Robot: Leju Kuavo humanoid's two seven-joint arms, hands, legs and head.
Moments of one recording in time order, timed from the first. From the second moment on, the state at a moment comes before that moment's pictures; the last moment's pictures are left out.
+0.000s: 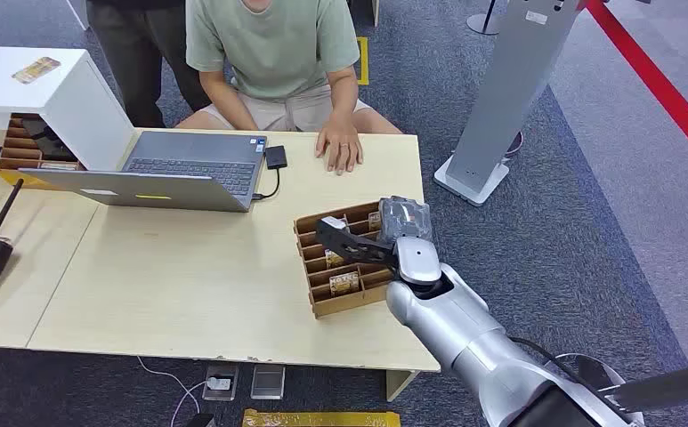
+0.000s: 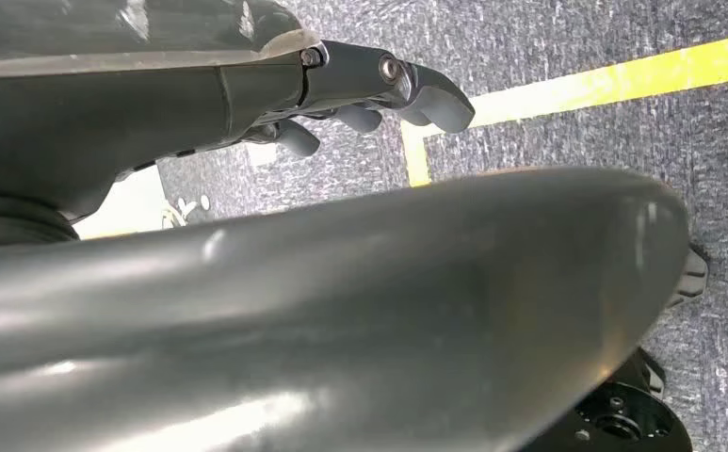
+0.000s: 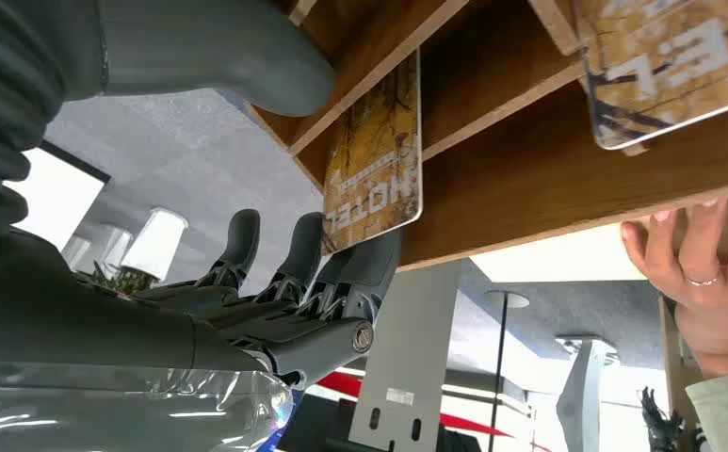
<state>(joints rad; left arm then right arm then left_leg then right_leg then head) -0.11 0.04 -1.17 -0.21 1.20 0.13 0.14 -0.86 0.17 0.95 -0.60 0.89 -0.03 0.55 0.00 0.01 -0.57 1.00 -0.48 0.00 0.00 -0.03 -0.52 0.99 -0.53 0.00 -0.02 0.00</state>
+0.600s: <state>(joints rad) -0.11 0.04 -1.17 -0.21 1.20 0.12 0.14 -0.86 0.17 0.95 -0.59 0.85 -0.09 0.53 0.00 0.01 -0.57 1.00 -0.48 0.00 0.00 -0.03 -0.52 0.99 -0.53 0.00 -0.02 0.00</state>
